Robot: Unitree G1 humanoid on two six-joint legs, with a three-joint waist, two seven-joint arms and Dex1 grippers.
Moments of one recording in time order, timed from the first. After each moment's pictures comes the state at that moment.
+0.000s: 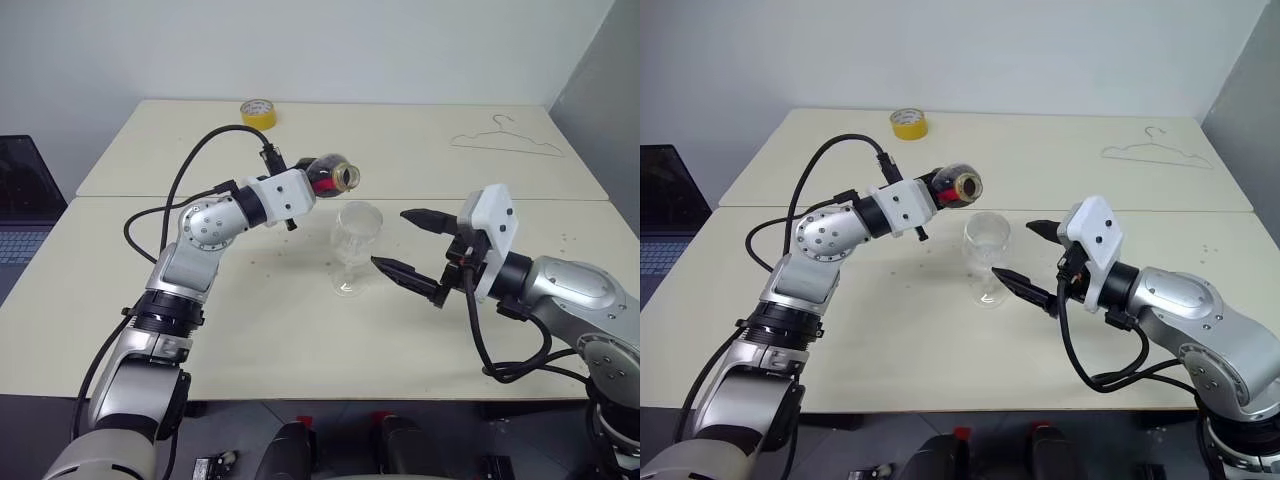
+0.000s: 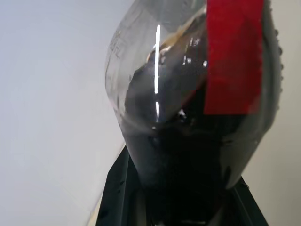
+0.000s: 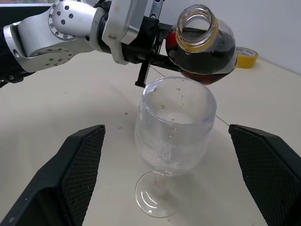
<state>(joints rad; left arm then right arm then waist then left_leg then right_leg) -0.77 0.54 -0.17 0.33 0.18 -0.37 -0.65 -0.38 -0.67 -0.04 -0.75 0.76 0.88 0.45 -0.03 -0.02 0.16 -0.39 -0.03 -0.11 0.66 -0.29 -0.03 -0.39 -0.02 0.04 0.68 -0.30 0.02</state>
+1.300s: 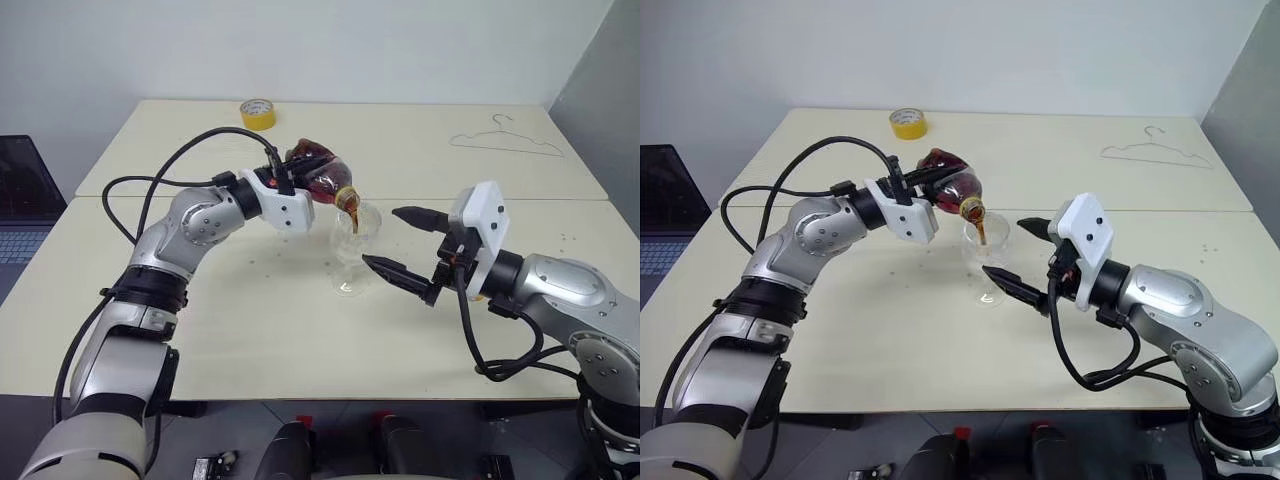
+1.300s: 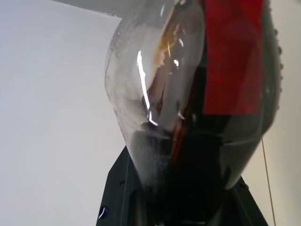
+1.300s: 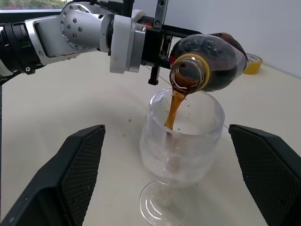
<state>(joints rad) -0.90 0.61 -0.22 0.57 0.49 -0.77 -0.42 -0.41 -0.64 -0.02 -0.75 0.77 0.89 0.42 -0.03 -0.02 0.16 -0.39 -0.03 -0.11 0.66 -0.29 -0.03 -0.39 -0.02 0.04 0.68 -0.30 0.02</state>
